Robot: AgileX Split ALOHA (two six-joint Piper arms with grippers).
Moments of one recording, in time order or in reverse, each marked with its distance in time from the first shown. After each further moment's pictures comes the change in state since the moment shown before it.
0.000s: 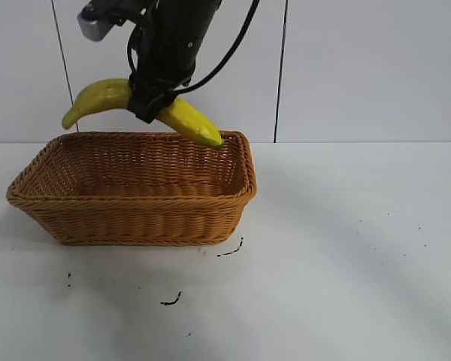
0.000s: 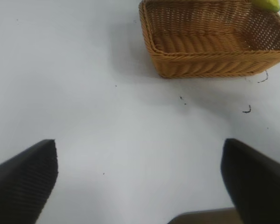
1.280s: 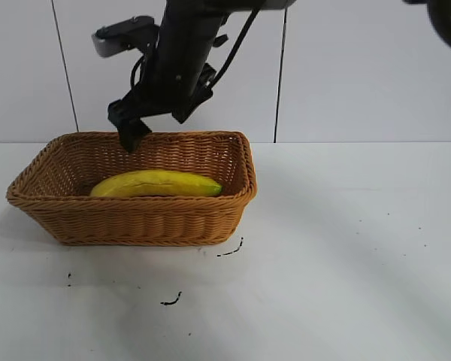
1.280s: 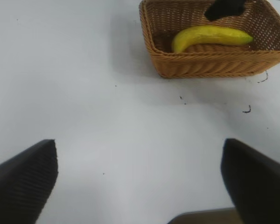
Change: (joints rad) left arm 0.000 0.000 0.000 -0.001 0.000 0.000; right arm -0.018 -0.013 -0.002 -0.037 0.031 0.527
